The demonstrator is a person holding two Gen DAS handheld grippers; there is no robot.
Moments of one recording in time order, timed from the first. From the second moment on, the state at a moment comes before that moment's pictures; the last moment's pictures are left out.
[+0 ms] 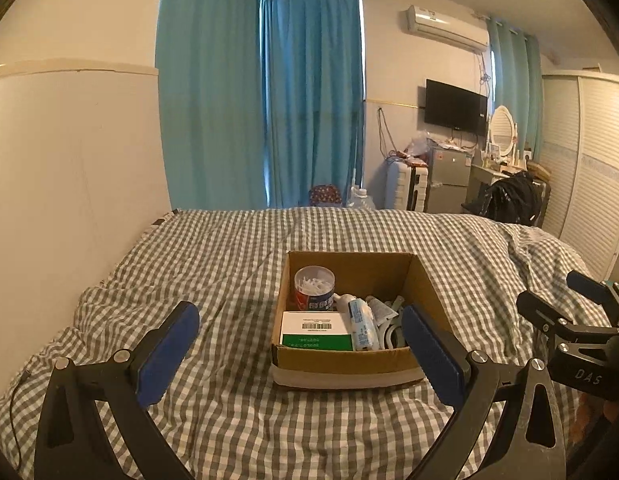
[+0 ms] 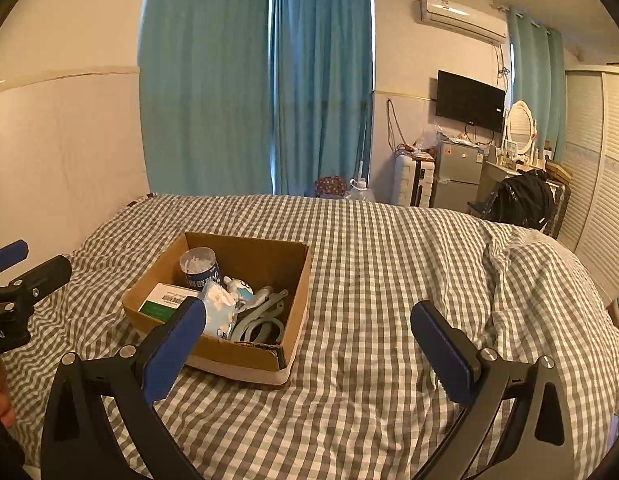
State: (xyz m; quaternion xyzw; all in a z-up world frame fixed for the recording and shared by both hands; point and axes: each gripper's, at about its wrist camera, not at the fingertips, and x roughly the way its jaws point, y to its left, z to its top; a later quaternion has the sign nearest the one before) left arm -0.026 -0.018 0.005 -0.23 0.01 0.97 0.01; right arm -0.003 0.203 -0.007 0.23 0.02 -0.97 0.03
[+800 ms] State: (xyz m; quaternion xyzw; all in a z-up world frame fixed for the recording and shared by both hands) left arm -0.023 -0.018 0.005 -0.23 0.00 0.97 0.01; right arm -0.002 0.192 0.002 0.23 0.03 -0.97 0.03
